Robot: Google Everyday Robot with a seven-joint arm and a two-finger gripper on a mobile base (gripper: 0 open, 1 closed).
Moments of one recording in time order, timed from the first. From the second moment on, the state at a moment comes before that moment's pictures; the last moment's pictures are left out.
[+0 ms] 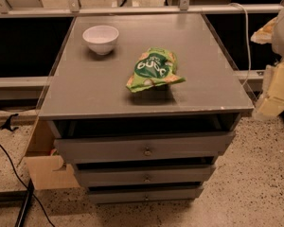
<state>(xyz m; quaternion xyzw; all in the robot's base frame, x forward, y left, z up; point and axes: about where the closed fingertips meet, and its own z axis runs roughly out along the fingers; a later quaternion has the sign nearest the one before) 0.438 -0.215 0.982 -0.60 0.78 -0.04 0.17</state>
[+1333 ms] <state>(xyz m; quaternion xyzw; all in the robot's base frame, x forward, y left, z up) 0.432 -0.213 0.907 -0.61 0.77 -0.02 0.18</state>
